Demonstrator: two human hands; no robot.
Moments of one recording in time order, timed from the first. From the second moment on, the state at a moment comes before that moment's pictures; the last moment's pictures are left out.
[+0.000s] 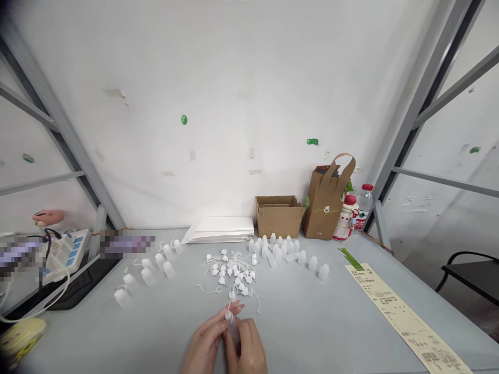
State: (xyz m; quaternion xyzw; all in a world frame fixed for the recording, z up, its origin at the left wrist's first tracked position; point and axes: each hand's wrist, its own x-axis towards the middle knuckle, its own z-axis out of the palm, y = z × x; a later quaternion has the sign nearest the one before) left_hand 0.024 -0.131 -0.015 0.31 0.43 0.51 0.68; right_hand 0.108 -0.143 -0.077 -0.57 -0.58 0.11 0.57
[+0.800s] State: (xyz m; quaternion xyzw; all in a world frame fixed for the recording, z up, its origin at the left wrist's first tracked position) left_hand 0.017 -0.127 -0.010 0.30 0.37 0.49 0.73; right_hand 0.122 -0.138 -0.073 -0.53 -0.46 0.42 0.57
